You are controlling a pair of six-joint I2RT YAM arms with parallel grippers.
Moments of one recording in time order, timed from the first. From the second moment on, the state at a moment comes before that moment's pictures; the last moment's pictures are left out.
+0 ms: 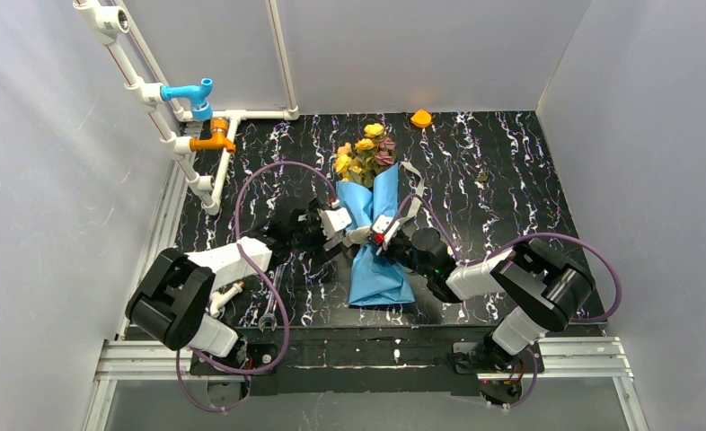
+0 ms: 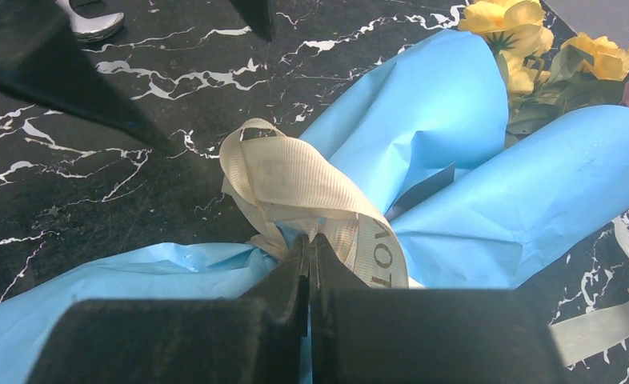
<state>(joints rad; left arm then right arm) -0.55 1.45 0.65 0.12 0.26 0.57 0.83 1.57 0.39 0.98 -0.11 -0.31</state>
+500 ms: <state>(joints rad) -0.55 1.50 0.66 0.19 0.52 0.57 0.83 1.57 0.39 0.98 -0.10 -0.29</state>
